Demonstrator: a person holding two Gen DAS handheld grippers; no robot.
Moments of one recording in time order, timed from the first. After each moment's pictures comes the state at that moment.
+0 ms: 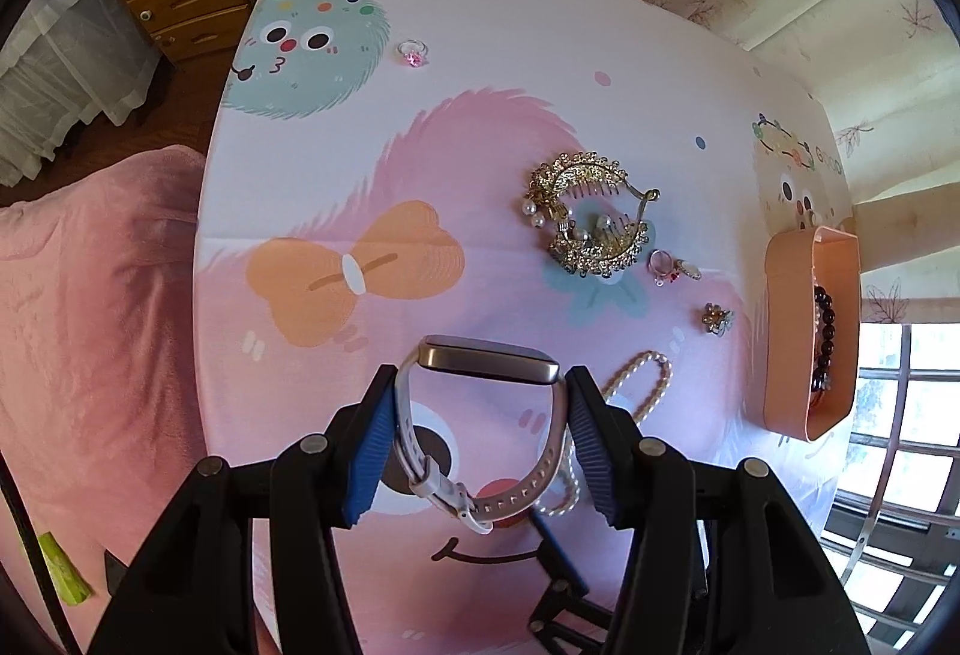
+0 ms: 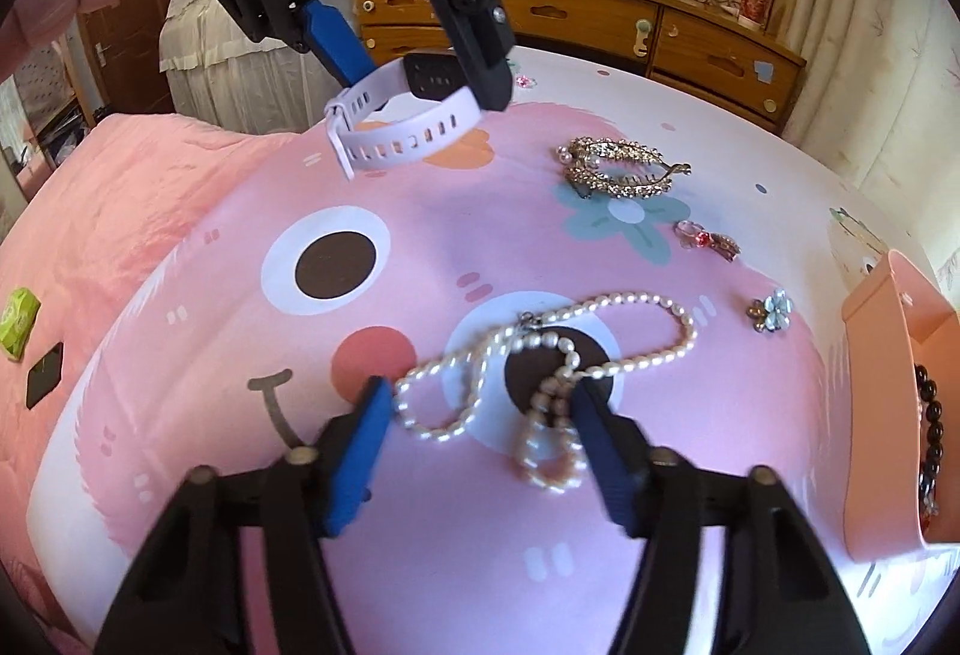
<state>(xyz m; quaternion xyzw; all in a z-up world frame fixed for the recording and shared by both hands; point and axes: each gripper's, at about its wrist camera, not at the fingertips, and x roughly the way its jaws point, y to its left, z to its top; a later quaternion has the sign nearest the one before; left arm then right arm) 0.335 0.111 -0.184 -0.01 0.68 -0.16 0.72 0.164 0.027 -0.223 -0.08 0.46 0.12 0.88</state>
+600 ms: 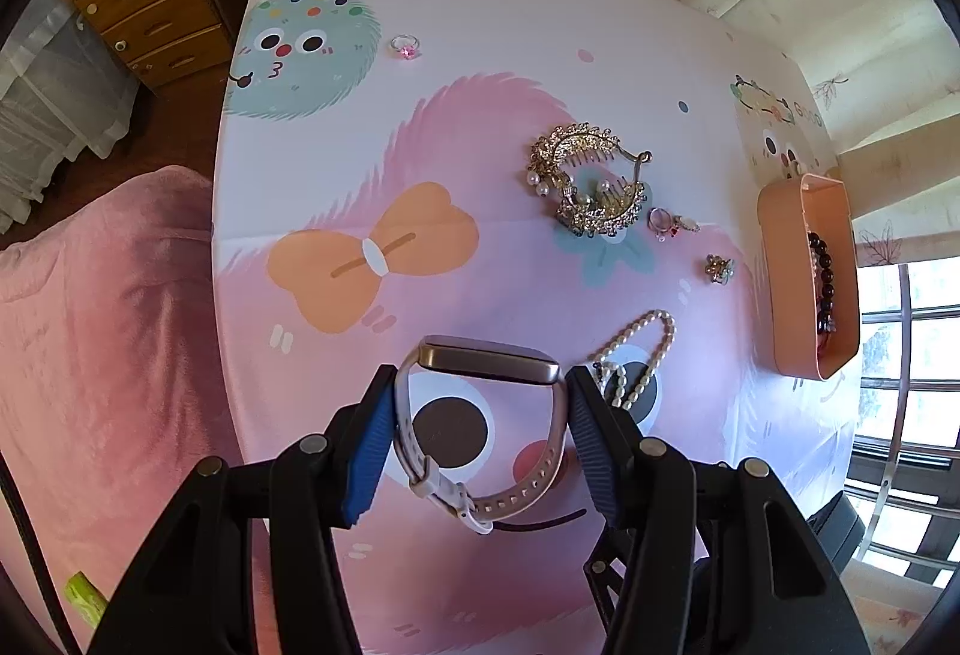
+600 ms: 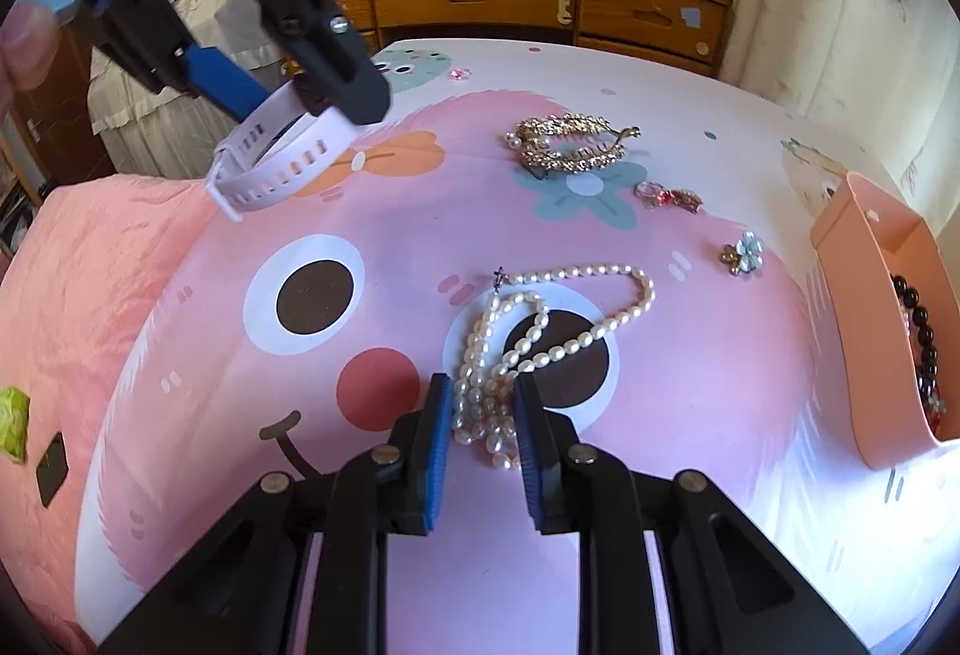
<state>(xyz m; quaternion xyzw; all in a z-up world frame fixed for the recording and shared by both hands) 0.325 0.129 -0.176 0.03 0.67 -0.19 0.71 0.162 0.028 -0.218 -0.01 0.48 0.03 0.87</state>
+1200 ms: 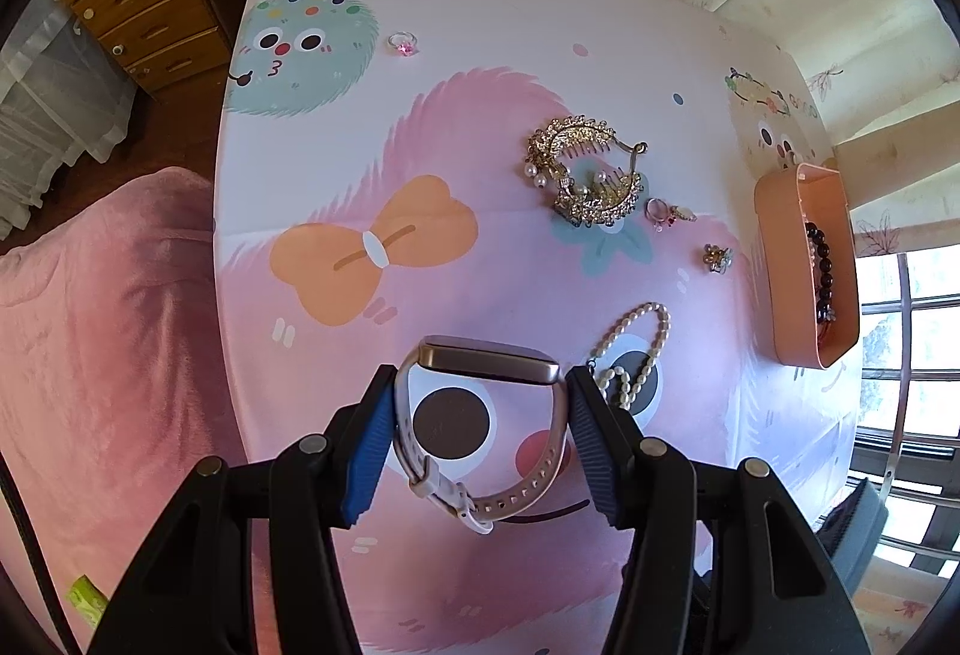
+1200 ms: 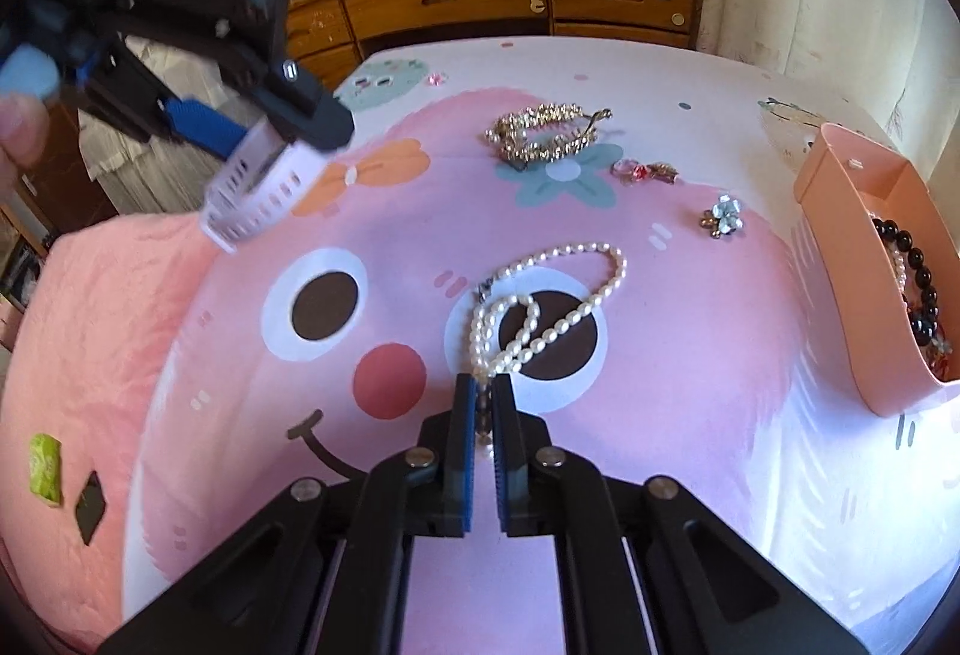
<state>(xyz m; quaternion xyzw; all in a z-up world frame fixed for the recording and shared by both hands) 0.318 0.131 -0.174 0.03 0.67 -0.20 0.71 0.154 0.015 -0.207 0.05 0.49 0.02 0.87</state>
